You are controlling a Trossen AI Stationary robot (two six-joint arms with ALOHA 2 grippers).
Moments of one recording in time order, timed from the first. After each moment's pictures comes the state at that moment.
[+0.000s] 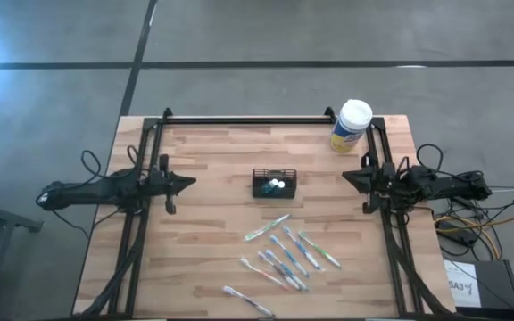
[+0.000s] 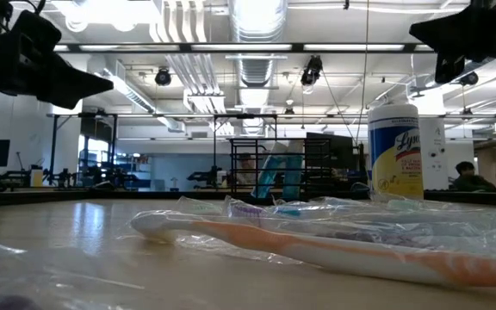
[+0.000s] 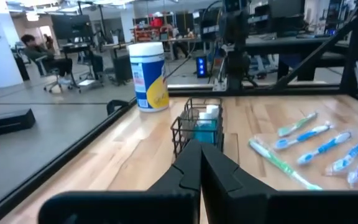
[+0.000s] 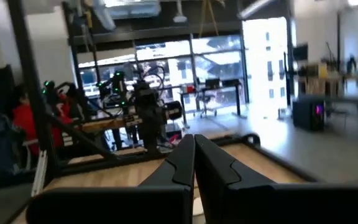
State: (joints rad) left arm 0.00 0.02 0.06 -0.10 -0.22 0.07; right arm 0.14 0.03 0.11 0.13 0.31 0.12
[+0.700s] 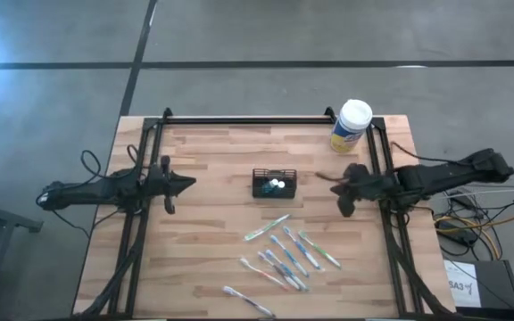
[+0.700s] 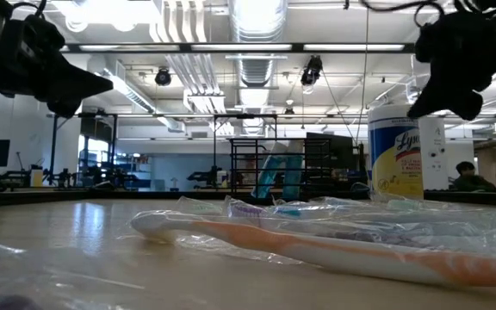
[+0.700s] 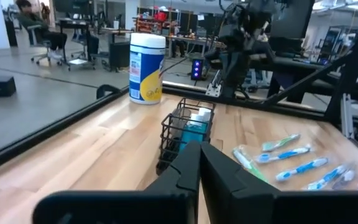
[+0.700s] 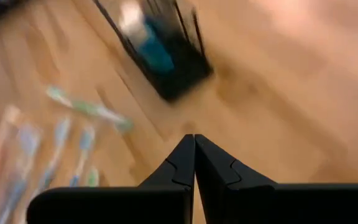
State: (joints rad) left arm 0.00 0.02 0.06 -0.11 -0.22 -0.14; right arm 0.17 0.71 0.50 -0.60 0.35 0.78
